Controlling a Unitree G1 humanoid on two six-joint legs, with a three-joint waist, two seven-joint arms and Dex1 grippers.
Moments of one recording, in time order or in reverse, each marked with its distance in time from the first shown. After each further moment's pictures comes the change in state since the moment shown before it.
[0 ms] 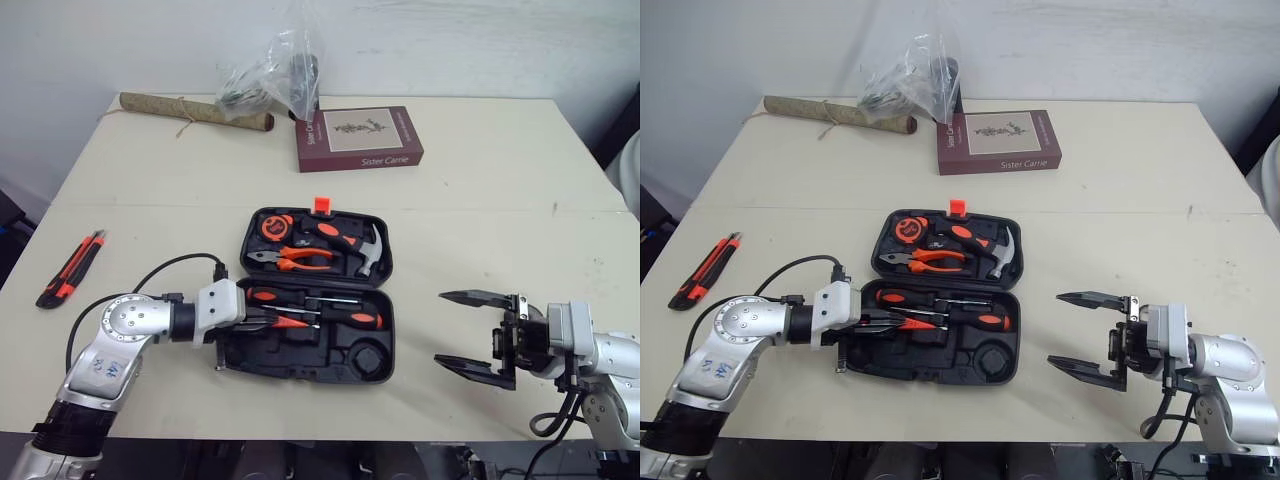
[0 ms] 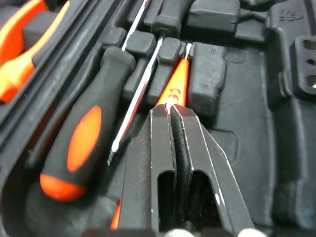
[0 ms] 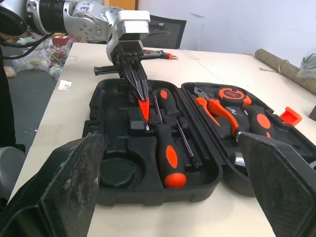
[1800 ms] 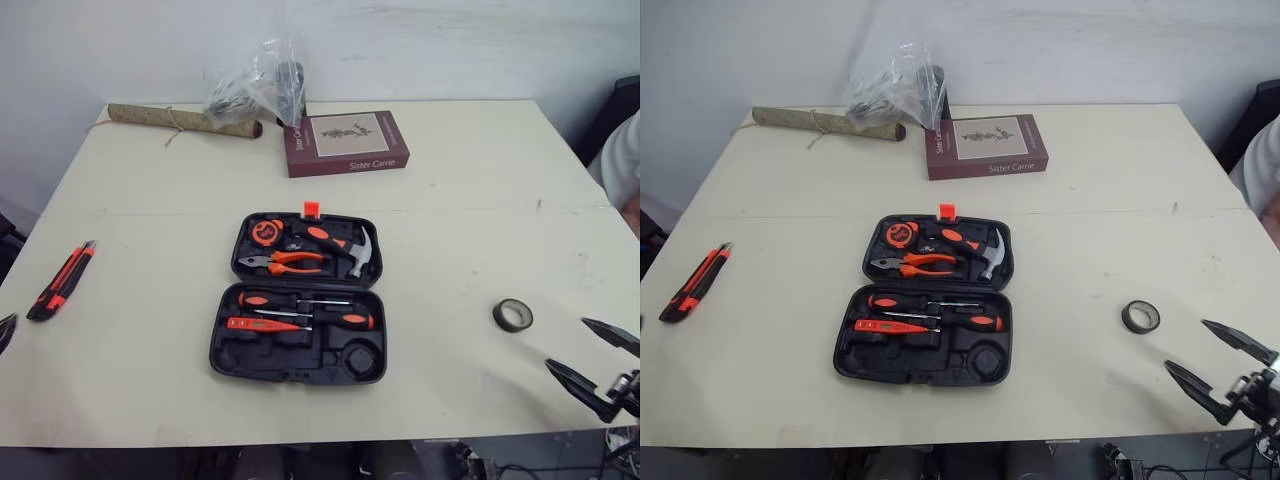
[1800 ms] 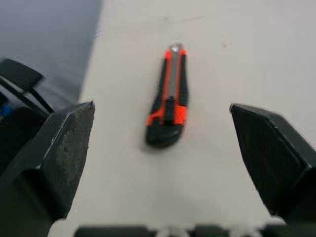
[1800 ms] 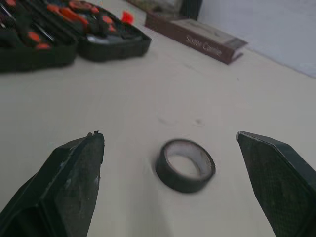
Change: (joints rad) left arm 0.416 0.162 0.905 0.417 -0.301 0.116 0.340; right arm 0.119 -0.019 -0.339 0.557 0.056 -0.363 0.058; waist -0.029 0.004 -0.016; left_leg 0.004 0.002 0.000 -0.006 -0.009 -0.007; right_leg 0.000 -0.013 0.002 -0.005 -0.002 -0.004
